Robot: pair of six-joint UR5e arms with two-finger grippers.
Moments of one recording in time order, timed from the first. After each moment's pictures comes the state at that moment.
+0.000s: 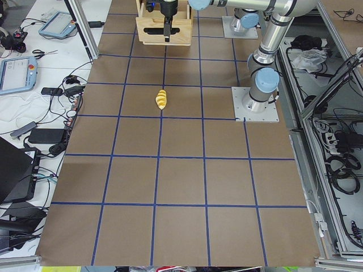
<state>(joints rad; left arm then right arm) -1.55 -1.58 -1.48 -1.59 1.59 0.09 1.60 -1.49 1.43 -1.47 -1.61 0.02</state>
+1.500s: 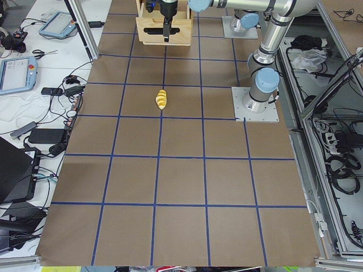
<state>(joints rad) -1.56 -1.58 -1.50 -1.57 1.58 0.09 1.60 -1.49 1.43 -1.47 -1.61 0.02</state>
